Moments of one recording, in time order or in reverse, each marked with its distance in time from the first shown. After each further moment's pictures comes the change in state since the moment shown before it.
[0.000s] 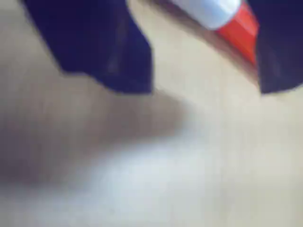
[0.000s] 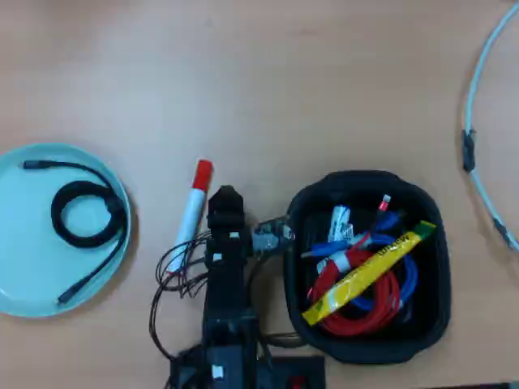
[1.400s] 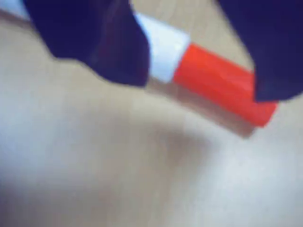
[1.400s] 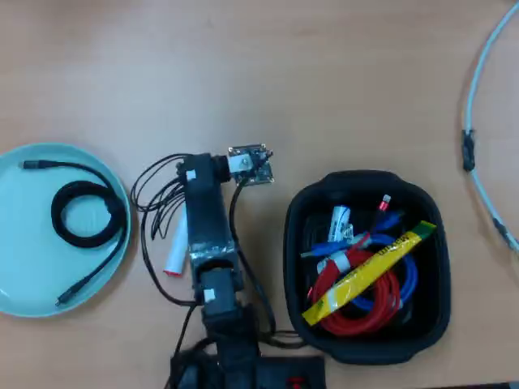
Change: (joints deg) arm -9.0 -23.3 -61.3 57.6 7.3
